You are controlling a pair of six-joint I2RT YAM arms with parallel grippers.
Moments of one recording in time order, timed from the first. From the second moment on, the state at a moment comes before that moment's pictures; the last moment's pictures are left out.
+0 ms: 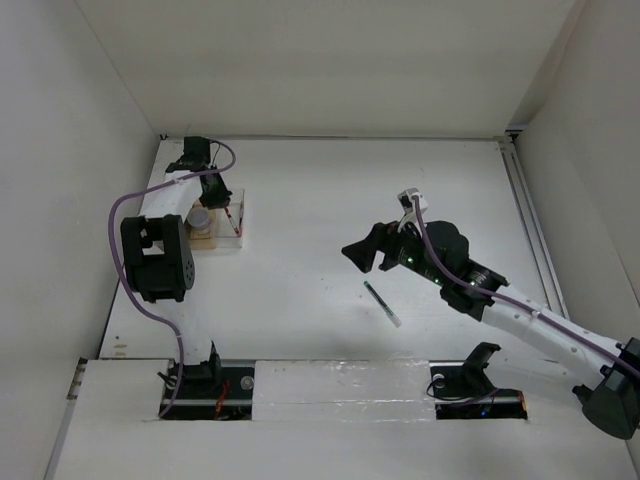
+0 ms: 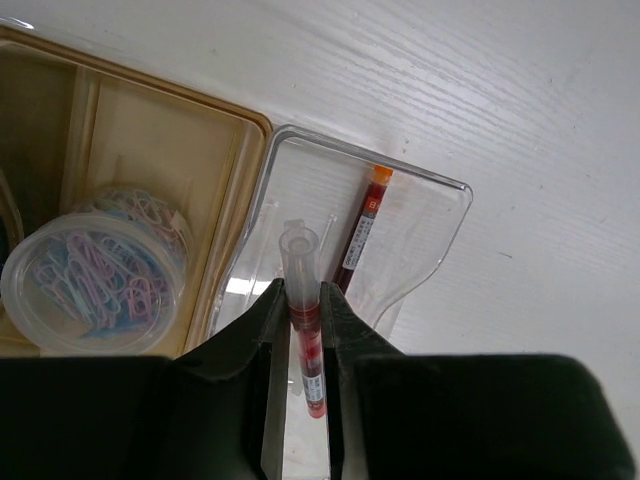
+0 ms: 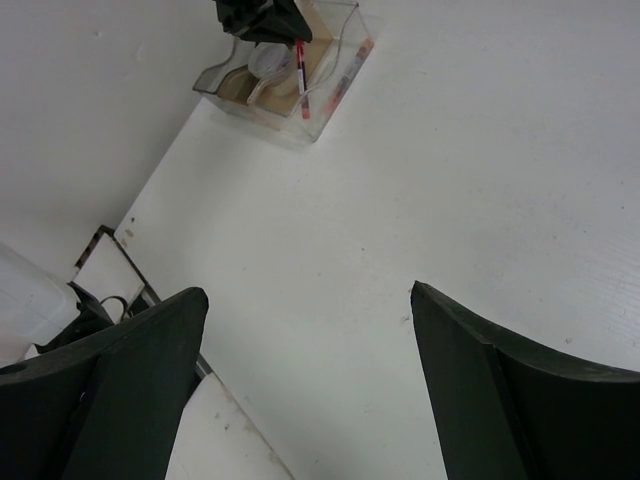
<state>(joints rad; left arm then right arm) 0.03 1.89 1.48 -0.59 0.01 -0.40 0.77 0.98 0.74 0.05 -0.07 0.55</state>
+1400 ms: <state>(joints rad) 0.02 1.09 1.28 -0.58 0.00 -0.44 0.85 1.46 0.78 -0.57 0.22 0.90</state>
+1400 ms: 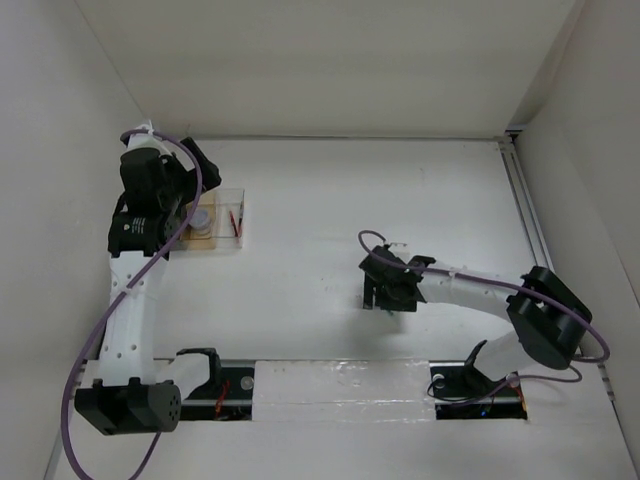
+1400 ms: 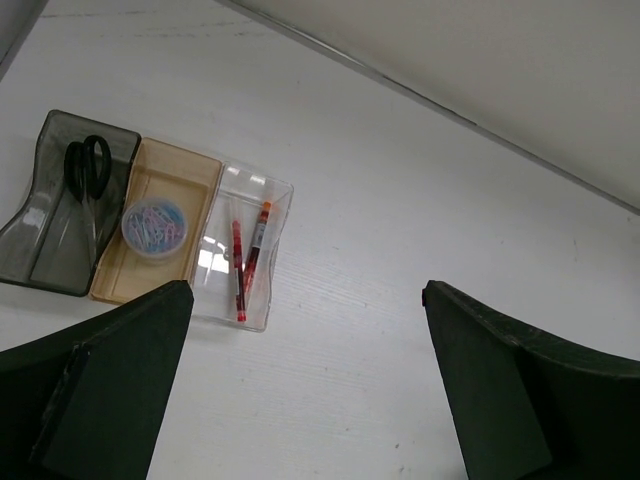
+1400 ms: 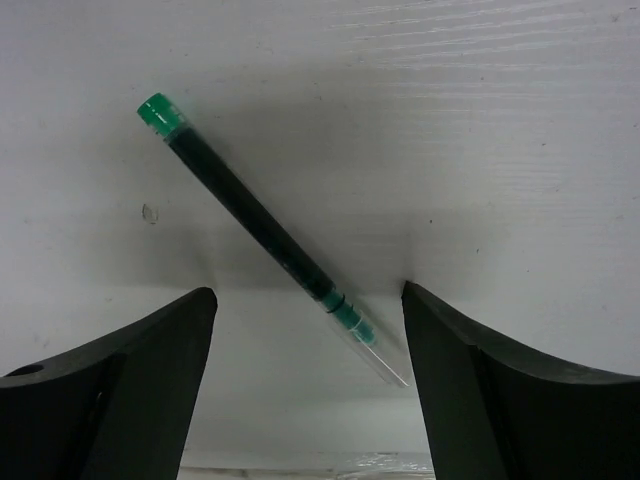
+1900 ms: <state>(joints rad) 0.02 1.05 1.28 -0.58 0.06 -0.44 0.93 1.54 0.84 -0.62 0.31 0.99</state>
